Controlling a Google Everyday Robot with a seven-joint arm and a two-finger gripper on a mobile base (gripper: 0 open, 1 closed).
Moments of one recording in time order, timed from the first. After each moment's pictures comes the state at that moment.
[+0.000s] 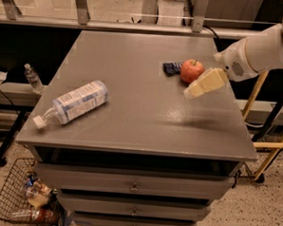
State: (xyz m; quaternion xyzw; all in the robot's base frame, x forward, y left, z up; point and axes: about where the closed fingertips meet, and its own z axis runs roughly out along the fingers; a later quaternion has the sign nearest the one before) arm 0.610 -0.173 0.905 -0.44 0.81 0.11 0.37
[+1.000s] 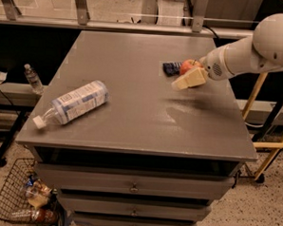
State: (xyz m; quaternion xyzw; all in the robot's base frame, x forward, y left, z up) arm 0.677 -0.157 0.866 -0.40 0.82 0.14 0.39
